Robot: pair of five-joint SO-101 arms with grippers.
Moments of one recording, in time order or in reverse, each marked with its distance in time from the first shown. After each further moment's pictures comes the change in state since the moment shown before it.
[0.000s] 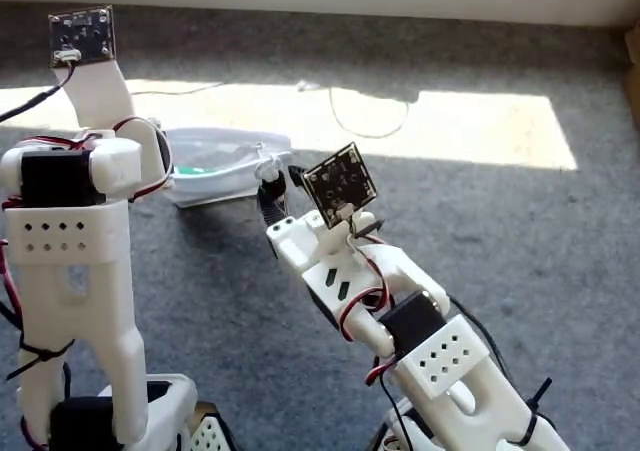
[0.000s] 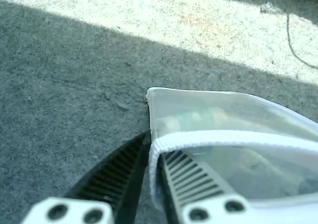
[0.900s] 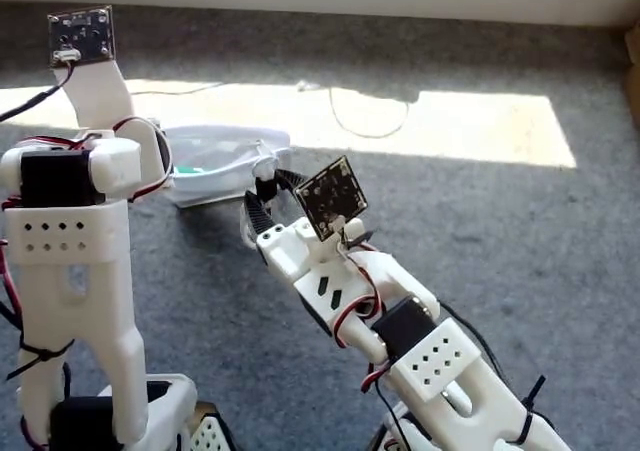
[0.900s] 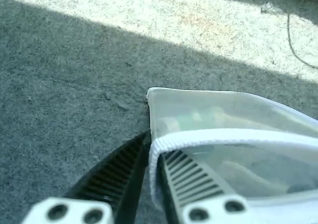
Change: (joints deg) left arm 0.0 0.0 0.0 0.0 0.0; right arm -2.7 0.1 4.0 -6.3 0.0
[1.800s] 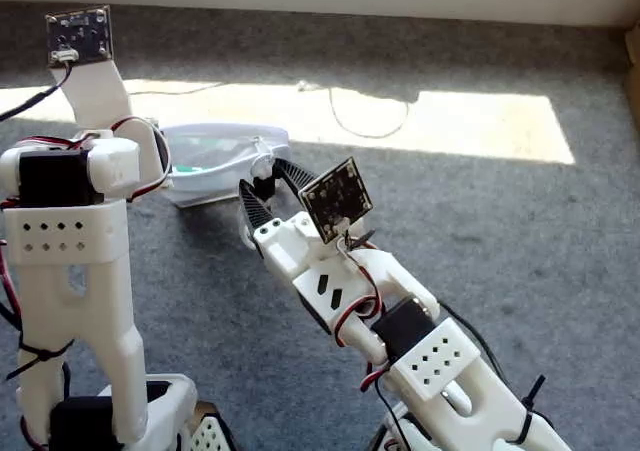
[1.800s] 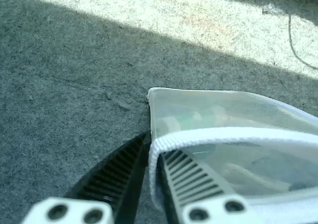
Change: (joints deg) left arm -0.1 0.0 0.0 0.0 0.0; right arm -0.1 0.0 0.0 -5.2 0.0
